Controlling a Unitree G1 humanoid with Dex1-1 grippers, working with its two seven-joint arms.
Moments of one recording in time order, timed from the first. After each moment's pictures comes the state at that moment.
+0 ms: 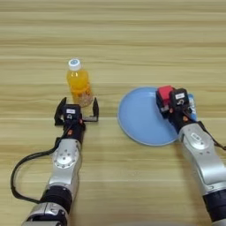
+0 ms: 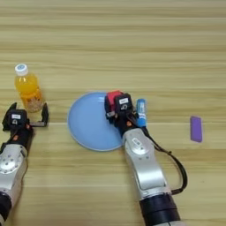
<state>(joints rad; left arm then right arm) -0.22 0.03 0.07 0.78 -0.01 -0.60 -0.01 -0.12 -0.03 0.13 0.06 -0.04 0.07 0.09</state>
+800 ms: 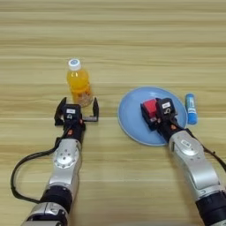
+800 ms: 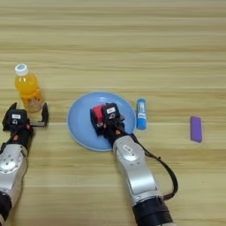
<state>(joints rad) -0.23 0.03 0.07 0.78 -0.01 -0.60 -0.01 -0.10 0.00 0.18 0.13 -0.04 0.04 0.15</state>
